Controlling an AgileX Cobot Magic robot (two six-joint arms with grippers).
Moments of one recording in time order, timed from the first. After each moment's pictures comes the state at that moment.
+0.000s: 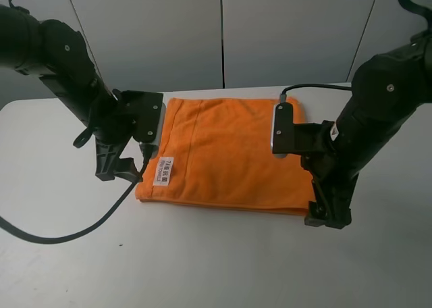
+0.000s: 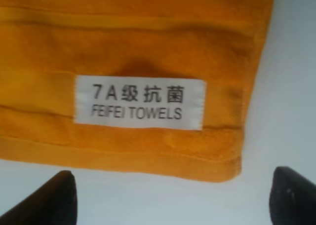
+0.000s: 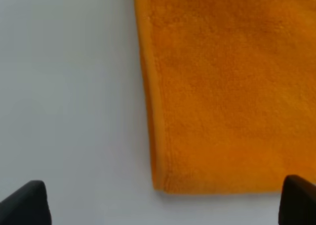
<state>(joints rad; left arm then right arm) -0.44 1.83 -1.08 -0.18 0.70 1.26 0.55 1.63 -0.74 0.00 0.64 -0.82</state>
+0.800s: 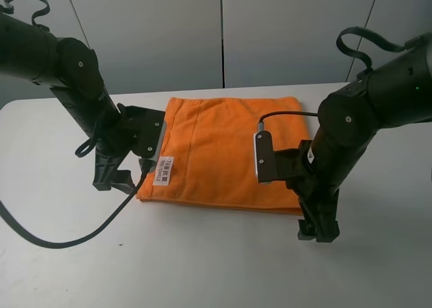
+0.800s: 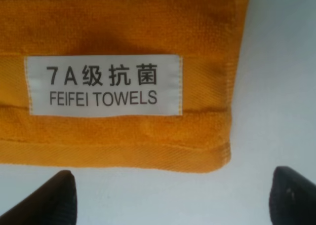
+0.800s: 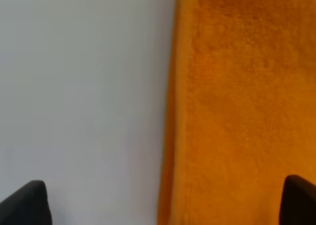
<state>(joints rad) -0.44 1.88 -1.08 -0.13 0.70 1.26 0.60 1.77 -0.75 -0.04 0.54 -0.85</state>
